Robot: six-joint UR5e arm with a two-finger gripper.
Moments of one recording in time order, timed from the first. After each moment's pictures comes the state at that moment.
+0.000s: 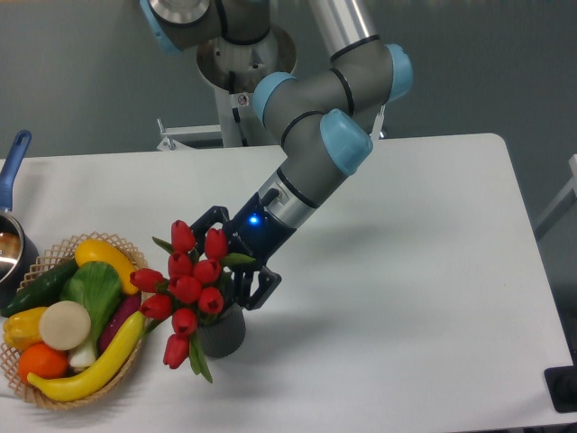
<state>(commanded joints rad) 2.48 -1.88 -1.80 -0.84 0.64 1.29</state>
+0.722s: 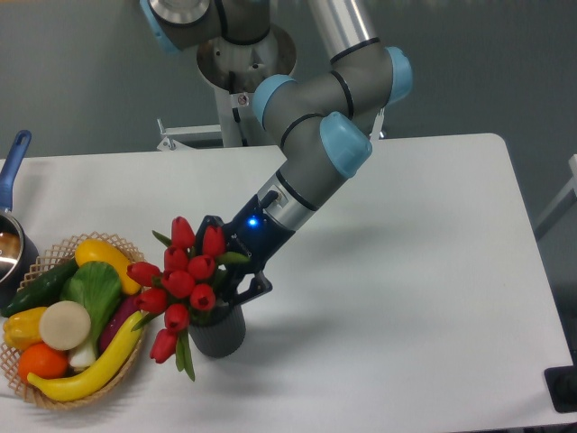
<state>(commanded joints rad) 2.48 -1.89 -1.79 -0.84 0.63 1.28</state>
